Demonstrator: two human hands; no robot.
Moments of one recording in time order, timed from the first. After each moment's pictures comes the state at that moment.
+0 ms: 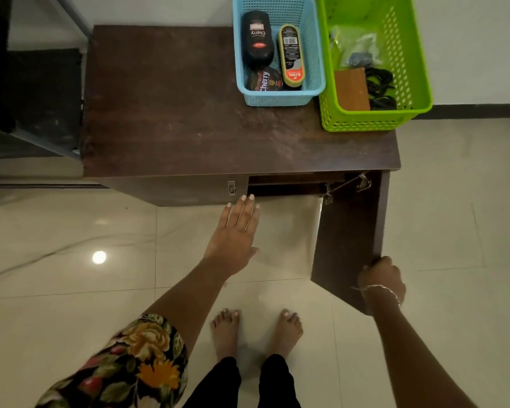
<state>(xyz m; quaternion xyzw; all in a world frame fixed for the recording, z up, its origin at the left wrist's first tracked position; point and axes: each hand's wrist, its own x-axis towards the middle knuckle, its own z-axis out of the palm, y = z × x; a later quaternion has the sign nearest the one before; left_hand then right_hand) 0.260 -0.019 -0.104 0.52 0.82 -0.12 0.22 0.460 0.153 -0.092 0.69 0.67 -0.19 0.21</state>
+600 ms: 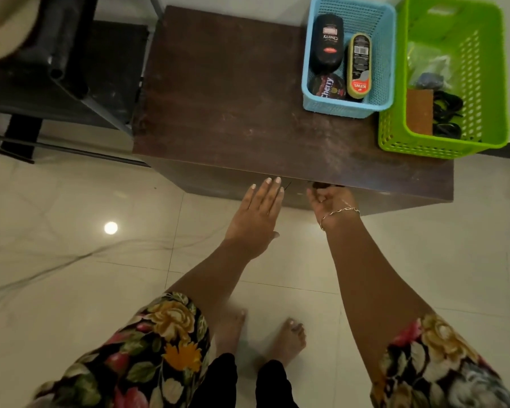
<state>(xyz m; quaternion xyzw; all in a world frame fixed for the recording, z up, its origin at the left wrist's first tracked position) 0.226 -0.026 -0.100 0.48 0.86 -0.09 0.17 0.256 0.134 -0.092 0.59 0.19 -0.77 -0.14</state>
